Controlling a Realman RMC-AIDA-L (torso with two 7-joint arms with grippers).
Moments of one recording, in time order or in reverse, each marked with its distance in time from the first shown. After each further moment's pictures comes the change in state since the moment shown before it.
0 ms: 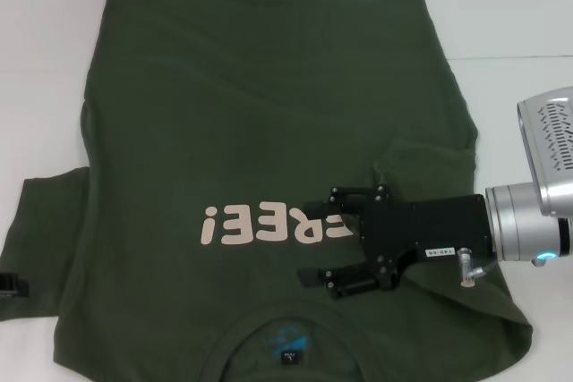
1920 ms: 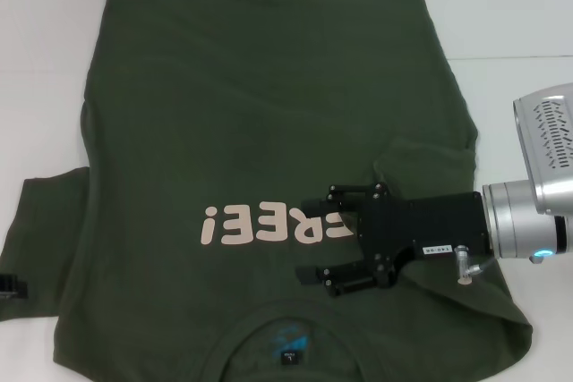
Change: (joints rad) left arm 0.002 0.001 0.014 -0.002 0.002 -0.008 -0.003; right arm 0.007 0.000 -0.005 0.000 0.000 0.009 0.000
